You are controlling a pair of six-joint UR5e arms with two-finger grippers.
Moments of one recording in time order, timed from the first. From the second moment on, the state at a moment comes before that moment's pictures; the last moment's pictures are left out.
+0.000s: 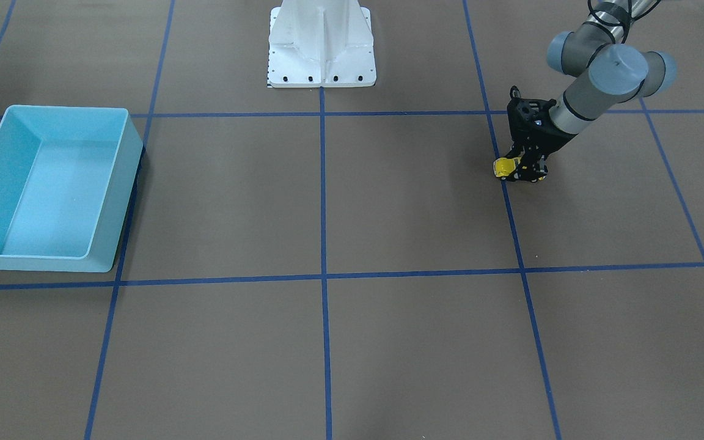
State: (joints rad) left arm -0.67 -1.55 -1.71 -2.37 -2.11 0.49; right arm 1.54 -1.73 1.72 -1.61 2.28 0.02
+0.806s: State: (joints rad) left arm -0.85 -1.55 -1.72 -2.31 -2.19 0.51; right arm 1.54 -1.73 1.72 -1.61 2.28 0.02
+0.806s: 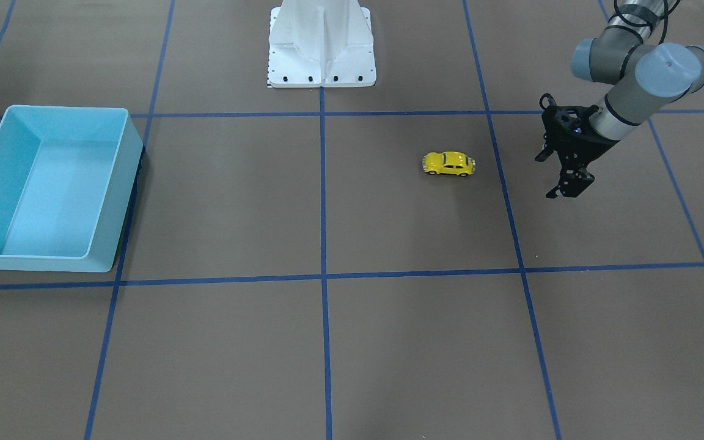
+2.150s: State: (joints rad) left arm -1.29 -1.54 -1.70 -1.87 -2.22 0.06; right arm 1.54 -1.72 1.79 -1.61 2.29 0.03
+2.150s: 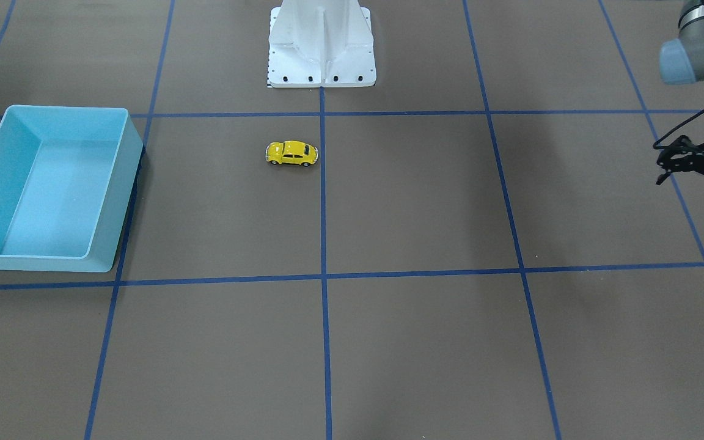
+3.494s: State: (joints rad) left arm -1.63 -1.53 -1.59 -1.67 -2.39 -0.02; right arm 0.85 -1.24 2.03 -1.43 2.23 0.02
